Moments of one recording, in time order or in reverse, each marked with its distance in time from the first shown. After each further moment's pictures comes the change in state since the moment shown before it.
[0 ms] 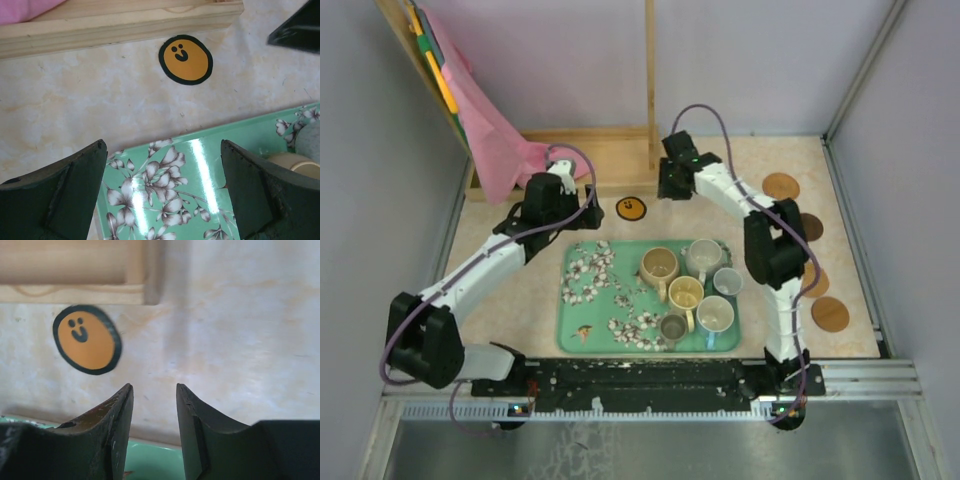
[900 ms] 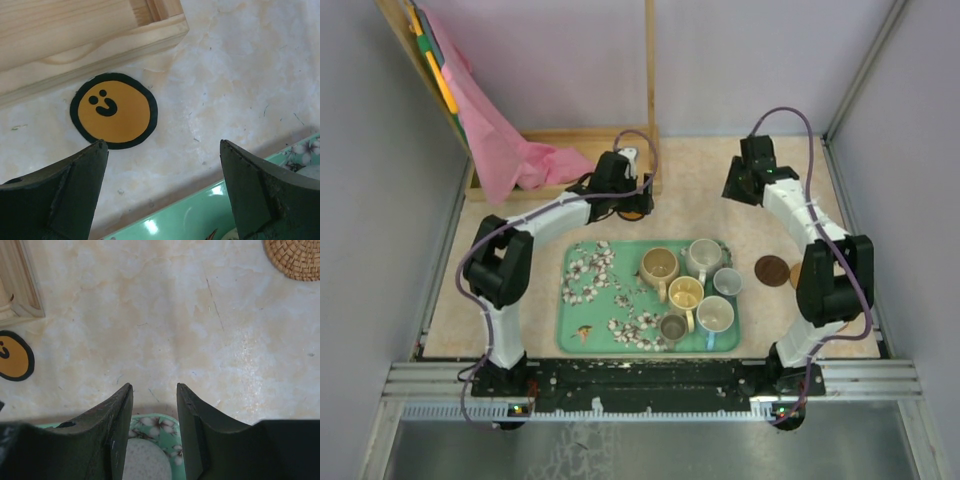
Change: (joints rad) left arm -0.142 0.598 0.451 0.022 0.035 -0.016; right arm -0.320 -0.459 -0.457 0.087 0.035 -0.048
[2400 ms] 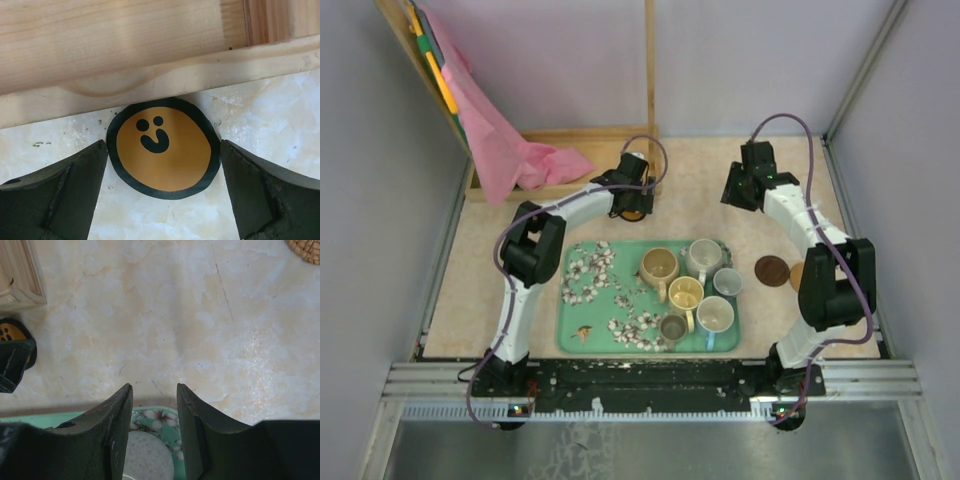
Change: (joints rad) left arm -0.016 0.327 0.317 -0.206 -0.259 -0.023; right arm 0.000 -0.035 -0.054 0.022 -0.042 0.009
